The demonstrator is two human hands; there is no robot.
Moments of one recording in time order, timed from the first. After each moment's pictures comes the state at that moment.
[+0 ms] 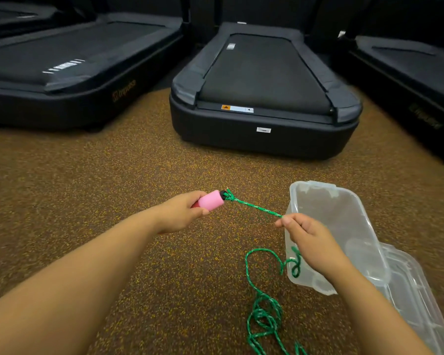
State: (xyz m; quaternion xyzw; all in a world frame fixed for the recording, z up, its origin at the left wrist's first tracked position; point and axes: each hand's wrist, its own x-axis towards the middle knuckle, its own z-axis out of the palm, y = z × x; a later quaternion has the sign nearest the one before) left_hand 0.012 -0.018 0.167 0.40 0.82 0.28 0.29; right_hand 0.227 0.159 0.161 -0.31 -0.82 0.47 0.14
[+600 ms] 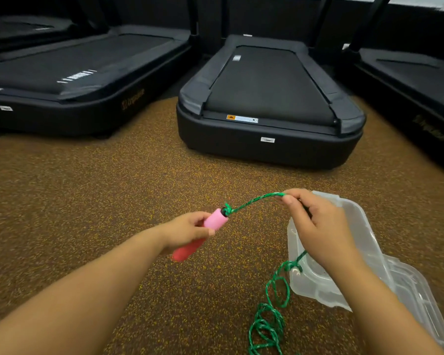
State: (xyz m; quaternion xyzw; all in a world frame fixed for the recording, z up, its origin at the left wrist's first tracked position) left_hand 0.016 -0.027 0.143 0.30 0.76 0.39 0.43; right_hand 0.216 0.145 0.218 -0.20 -0.89 0.28 0.29
